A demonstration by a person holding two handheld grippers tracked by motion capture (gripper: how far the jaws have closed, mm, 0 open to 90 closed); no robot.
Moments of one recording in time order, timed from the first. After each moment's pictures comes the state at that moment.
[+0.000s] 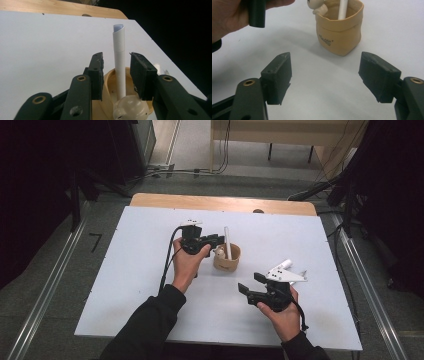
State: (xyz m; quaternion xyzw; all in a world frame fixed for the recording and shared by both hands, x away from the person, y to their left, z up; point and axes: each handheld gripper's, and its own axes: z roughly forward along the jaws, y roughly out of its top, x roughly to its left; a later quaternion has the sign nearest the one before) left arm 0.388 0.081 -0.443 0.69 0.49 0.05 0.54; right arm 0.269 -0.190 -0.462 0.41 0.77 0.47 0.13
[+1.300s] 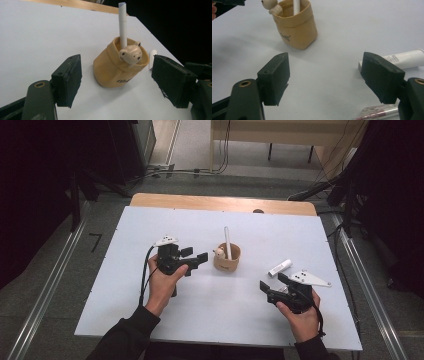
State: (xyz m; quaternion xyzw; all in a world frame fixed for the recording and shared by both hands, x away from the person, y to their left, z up) left arm 0.324 0.133 -0.453 0.68 0.49 0.07 0.54; right arm 0.266 -0.240 -0.463 0.47 0.74 0.45 0.18
